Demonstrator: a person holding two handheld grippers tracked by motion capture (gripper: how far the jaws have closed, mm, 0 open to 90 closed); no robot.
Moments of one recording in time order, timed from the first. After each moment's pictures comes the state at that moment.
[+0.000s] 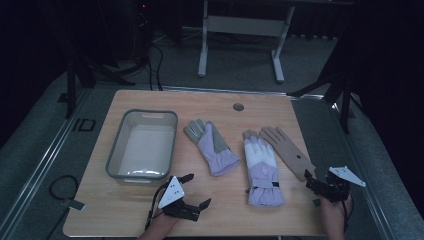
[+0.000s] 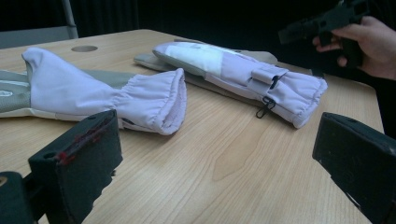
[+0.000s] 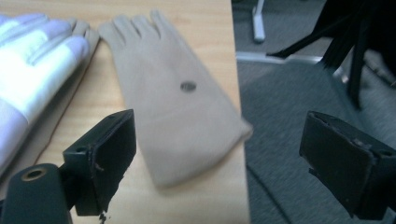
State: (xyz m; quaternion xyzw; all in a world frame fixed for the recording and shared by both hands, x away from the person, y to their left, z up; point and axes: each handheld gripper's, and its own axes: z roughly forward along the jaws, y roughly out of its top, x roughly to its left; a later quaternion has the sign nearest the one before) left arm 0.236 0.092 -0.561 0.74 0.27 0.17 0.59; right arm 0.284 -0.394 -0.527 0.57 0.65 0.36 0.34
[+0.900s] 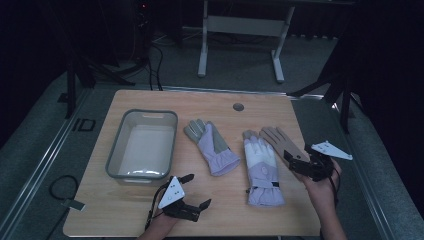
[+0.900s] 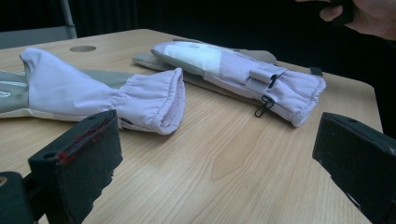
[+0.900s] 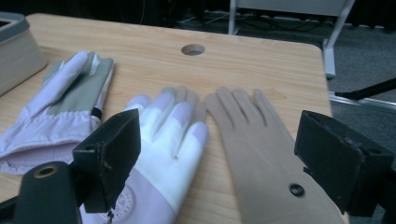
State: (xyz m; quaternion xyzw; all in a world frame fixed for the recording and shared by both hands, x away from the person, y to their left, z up) left arm 0.235 0.092 -0.561 0.74 0.27 0.17 0.59; right arm 0.317 -0.327 -0.460 0.49 0.70 0.43 0.28
